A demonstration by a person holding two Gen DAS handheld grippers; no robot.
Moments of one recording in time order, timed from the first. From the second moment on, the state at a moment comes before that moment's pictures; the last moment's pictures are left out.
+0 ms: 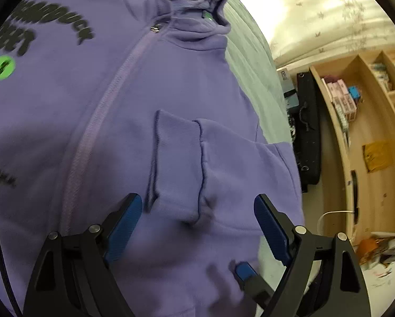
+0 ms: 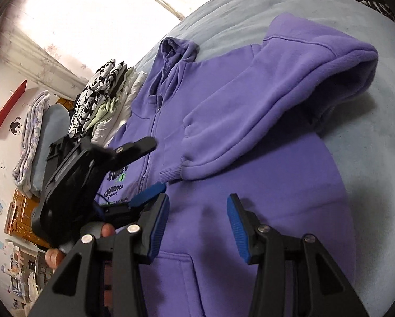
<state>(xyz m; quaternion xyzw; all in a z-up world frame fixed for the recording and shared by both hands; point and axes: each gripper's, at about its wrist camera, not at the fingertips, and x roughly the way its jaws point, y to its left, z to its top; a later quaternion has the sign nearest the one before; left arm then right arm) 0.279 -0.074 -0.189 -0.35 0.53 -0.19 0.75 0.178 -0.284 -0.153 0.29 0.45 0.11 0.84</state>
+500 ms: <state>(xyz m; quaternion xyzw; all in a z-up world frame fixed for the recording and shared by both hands) 0.293 -0.142 -0.103 -0.11 0.46 -0.17 0.86 0.158 -0.287 -0.170 0.28 0.45 0.09 0.85</state>
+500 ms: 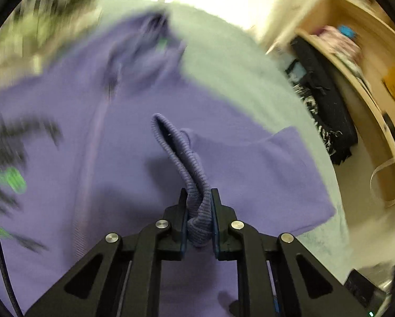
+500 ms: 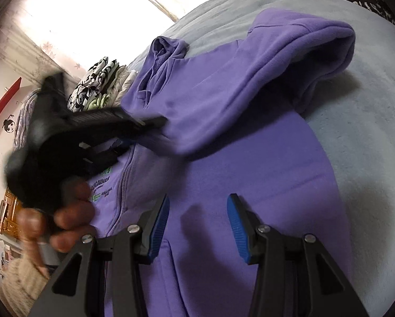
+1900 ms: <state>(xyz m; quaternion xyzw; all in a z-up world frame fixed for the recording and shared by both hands) 0.339 -0.005 -0.117 -0.04 0.40 -0.06 0.91 0.368 -0.371 -0.164 0.19 0.46 -0.06 0.87</state>
